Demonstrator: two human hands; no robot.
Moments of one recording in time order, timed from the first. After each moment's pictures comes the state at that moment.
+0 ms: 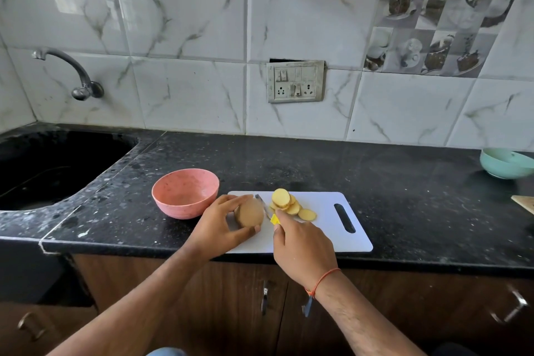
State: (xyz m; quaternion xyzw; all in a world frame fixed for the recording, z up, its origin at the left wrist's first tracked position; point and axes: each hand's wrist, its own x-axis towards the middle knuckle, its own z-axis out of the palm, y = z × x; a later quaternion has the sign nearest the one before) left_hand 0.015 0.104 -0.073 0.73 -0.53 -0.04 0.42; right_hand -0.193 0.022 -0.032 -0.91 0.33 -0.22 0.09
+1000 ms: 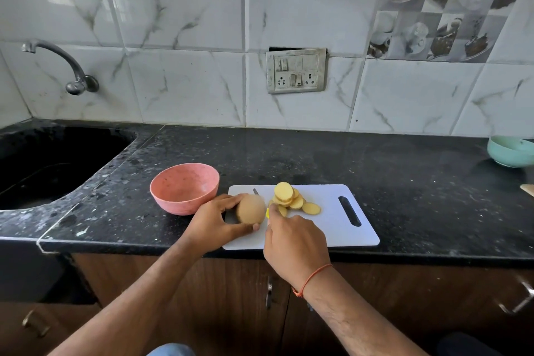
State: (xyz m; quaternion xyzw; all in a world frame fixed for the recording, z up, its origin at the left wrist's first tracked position) left_hand 0.032 0.103 -0.079 0.74 -0.52 -0.08 0.42; right_hand -0.176 0.040 -0.025 -0.93 0.32 -0.18 0.03
